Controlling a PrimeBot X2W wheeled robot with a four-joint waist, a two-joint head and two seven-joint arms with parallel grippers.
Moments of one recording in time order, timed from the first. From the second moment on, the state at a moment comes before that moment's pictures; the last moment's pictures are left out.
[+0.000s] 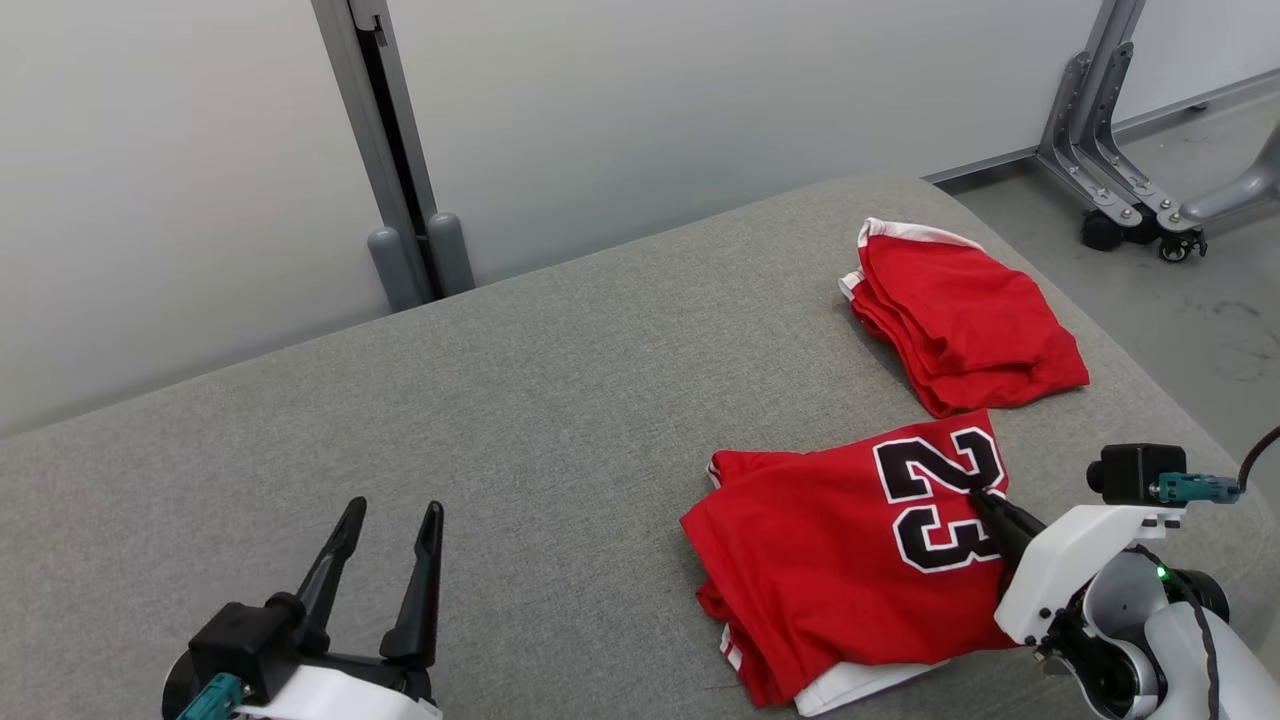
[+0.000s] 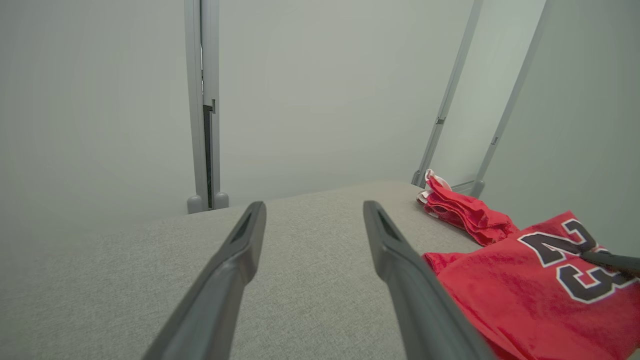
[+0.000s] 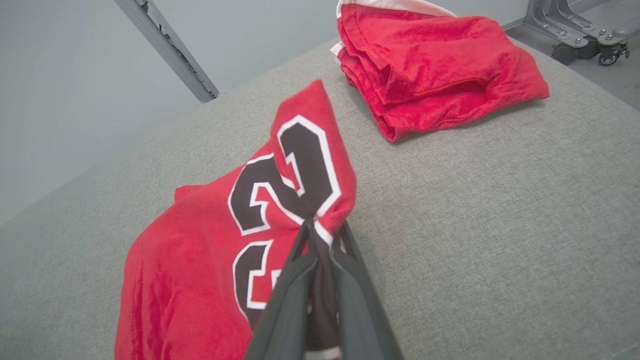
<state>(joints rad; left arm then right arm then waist) 0.01 0.24 -0.32 0.09 -0.49 0.05 -0.26 -0.30 -0.25 0.26 0.53 0.64 0.13 0.28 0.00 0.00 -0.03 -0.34</state>
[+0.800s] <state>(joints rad) -0.03 0.32 -0.26 0.02 -0.48 0.08 -0.22 -0.71 -0.53 0.48 0.59 0.66 0.13 0.29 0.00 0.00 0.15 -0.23</state>
